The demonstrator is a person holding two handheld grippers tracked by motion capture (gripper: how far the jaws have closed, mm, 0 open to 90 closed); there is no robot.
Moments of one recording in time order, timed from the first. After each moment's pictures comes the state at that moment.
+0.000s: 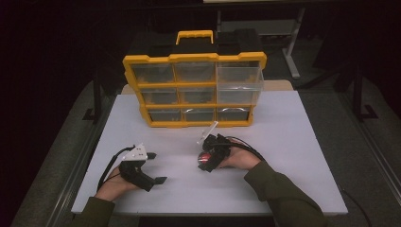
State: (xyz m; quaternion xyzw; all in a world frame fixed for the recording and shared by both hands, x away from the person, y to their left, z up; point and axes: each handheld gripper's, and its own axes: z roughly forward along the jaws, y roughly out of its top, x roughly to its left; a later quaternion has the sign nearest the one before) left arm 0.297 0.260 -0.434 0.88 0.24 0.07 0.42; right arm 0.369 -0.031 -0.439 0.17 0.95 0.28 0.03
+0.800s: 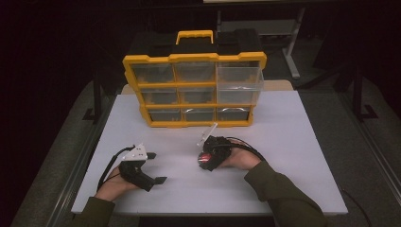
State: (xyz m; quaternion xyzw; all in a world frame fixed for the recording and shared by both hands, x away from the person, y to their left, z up) left arm 0.297 0.261 -0.434 0.88 0.24 0.07 0.41; right arm 0.364 -0.032 -0.437 0.16 0.95 0.27 0.04
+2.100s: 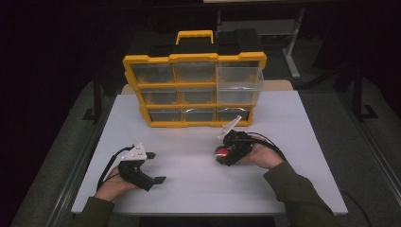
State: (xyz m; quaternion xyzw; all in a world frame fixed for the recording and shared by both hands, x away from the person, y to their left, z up) left arm 0.297 0.262 -0.434 0.87 0.24 0.07 0.42; right arm 0.360 -0.091 -0.411 0.20 0.94 0.28 0.05
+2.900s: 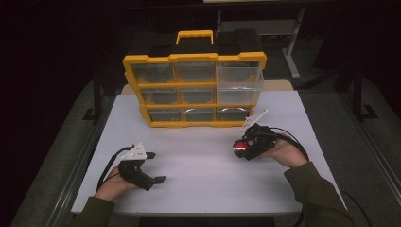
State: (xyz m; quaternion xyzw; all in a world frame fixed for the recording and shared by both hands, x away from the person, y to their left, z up) left arm 0.298 0.263 -0.434 0.87 0.24 0.07 0.42; right arm 0.359 -0.151 -0.386 0.25 0.92 0.29 0.07
